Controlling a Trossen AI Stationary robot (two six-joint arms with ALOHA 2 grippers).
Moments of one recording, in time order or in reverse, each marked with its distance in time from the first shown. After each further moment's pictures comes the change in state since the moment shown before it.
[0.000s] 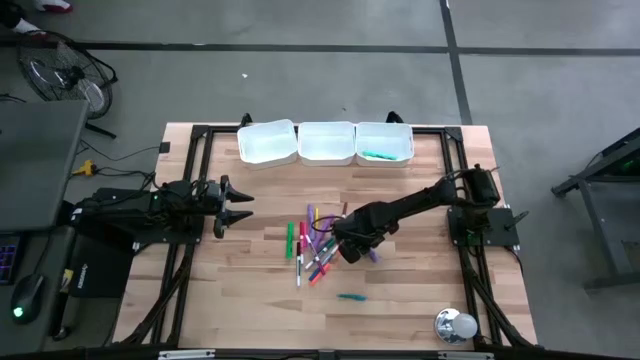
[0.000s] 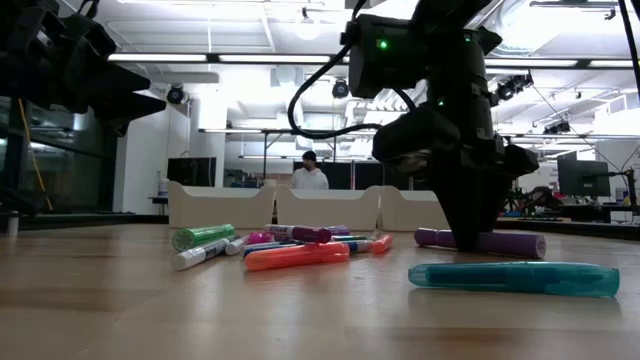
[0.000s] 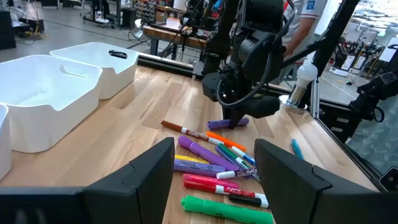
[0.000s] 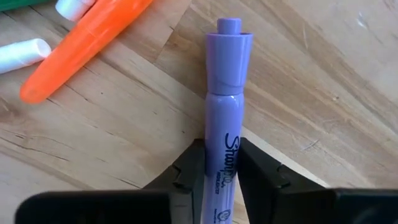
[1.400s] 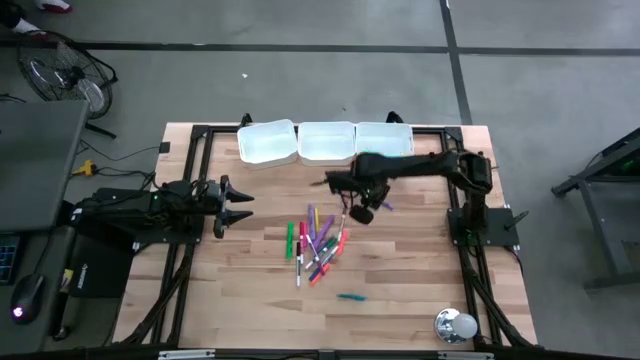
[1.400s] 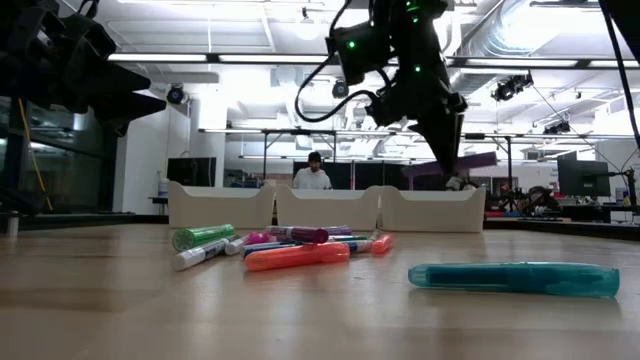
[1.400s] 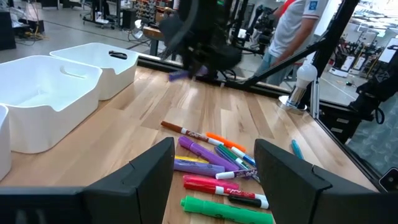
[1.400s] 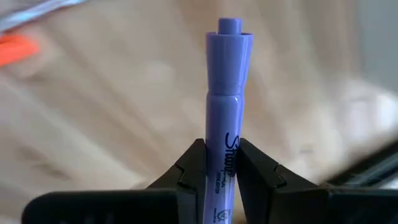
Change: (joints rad) left arm 0.000 0.000 -0.001 0.006 0.000 0.000; right arm -0.307 -0.045 0.368 -0.650 0.275 -0.667
